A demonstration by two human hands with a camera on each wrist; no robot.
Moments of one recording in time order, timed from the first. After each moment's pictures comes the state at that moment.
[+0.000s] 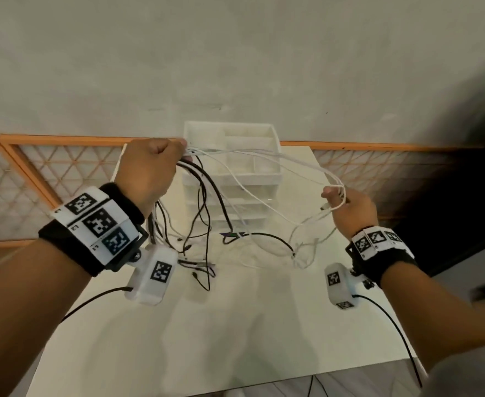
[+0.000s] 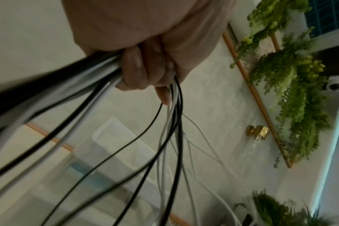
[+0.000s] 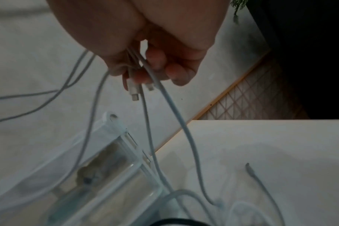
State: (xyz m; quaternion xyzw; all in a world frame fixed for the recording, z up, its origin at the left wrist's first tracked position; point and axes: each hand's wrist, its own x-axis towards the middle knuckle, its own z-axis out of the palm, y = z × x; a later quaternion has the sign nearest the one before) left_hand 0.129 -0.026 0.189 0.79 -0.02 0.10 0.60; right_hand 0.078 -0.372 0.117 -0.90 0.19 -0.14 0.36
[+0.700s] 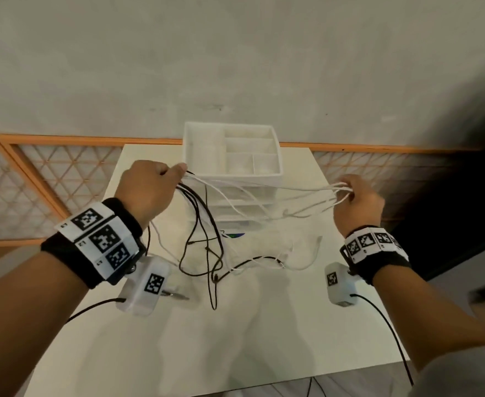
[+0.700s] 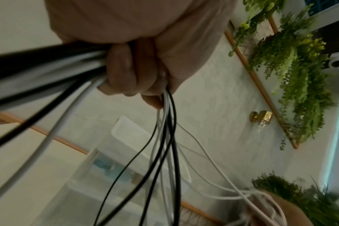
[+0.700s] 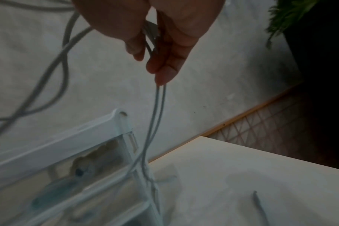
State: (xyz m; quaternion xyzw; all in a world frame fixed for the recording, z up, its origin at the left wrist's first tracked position) left_hand 0.120 -0.017 0.174 0.90 0.02 0.07 0.43; right_hand 0.089 -0.374 0.109 -0.89 0.16 -0.33 0.27
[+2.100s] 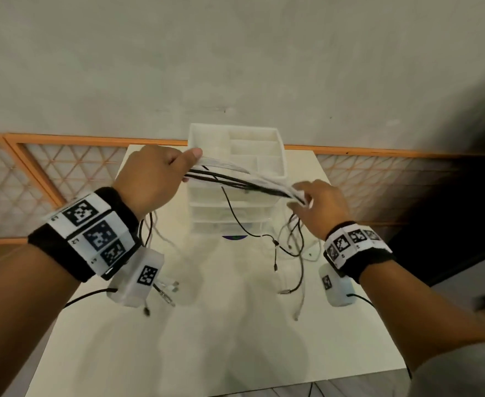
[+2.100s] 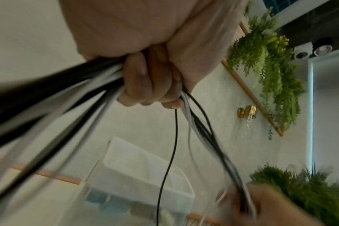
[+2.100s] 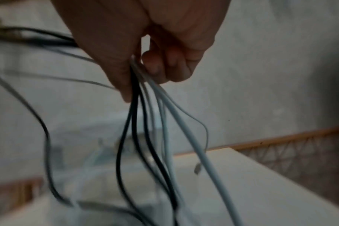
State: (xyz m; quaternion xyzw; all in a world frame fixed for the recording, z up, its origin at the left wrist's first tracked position) left_hand 0.108 -0.025 0.210 0.91 -0.08 0.08 0.40; right_hand 0.105 -0.329 0.115 -0.97 0.00 -0.16 0.19
